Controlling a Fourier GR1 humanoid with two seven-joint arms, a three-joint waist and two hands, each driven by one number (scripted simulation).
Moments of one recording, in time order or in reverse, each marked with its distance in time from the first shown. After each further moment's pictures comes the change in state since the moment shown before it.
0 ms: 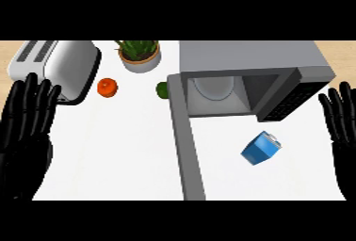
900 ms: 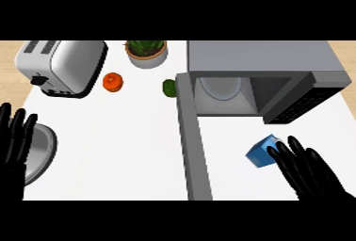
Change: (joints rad) left arm 0.211 -0.035 0.097 -0.073 0.096 -0.013 0.054; right arm 0.227 0.001 0.224 -0.156 -0.308 0.300 0.018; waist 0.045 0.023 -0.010
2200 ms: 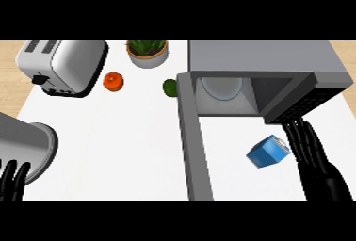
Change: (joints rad) left arm 0.385 -0.067 -0.090 -0.130 -0.028 -0.104 -0.200; right arm -0.055 0.077 -0.168 0.346 0.300 -0.119 -0.304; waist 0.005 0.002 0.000
